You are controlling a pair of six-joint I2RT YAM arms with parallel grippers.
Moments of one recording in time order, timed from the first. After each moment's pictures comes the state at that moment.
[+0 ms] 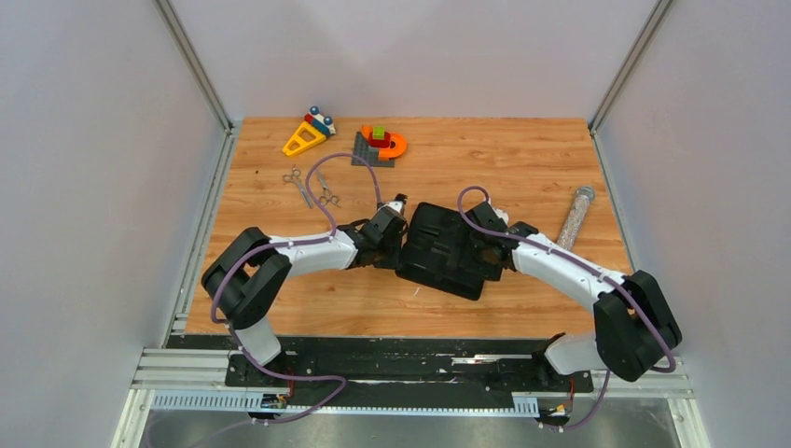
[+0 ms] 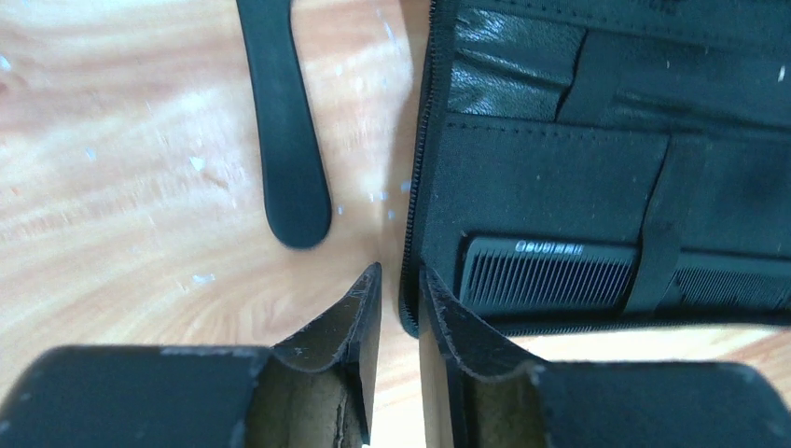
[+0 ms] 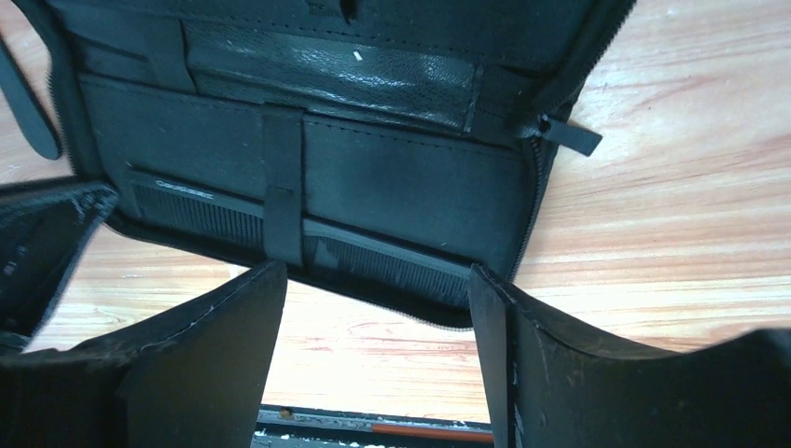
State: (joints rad) left arm -0.81 1.72 0.96 -0.20 -0.11 -0.62; right arm 0.59 1.39 0.84 -0.60 0.09 0.83
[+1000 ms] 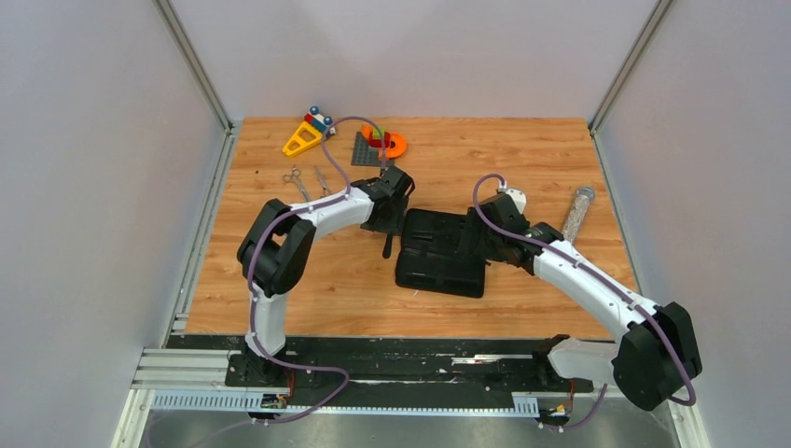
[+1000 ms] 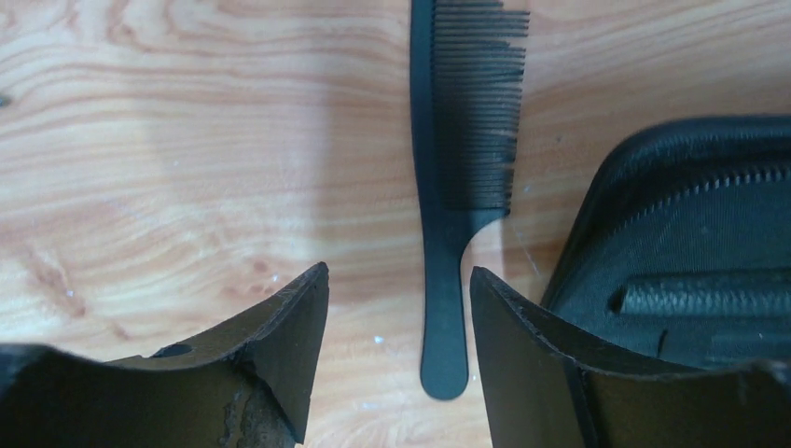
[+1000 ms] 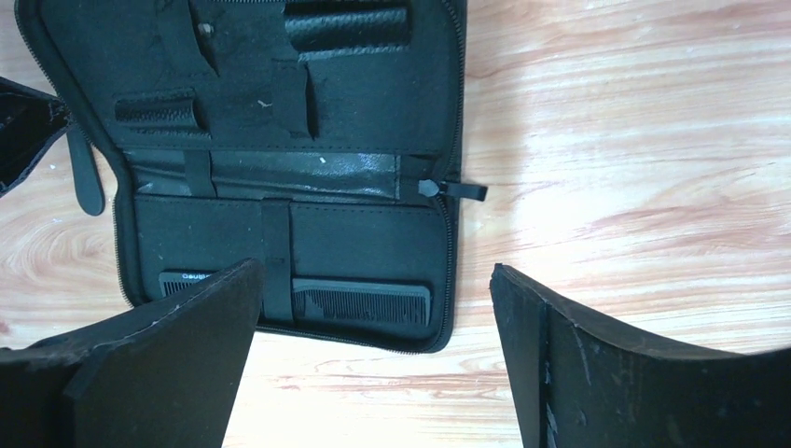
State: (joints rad) left arm -0.67 1.96 1.38 -0.54 -0.24 -0.42; right arm 0.54 1.23 0.86 -0.60 0.24 0.68
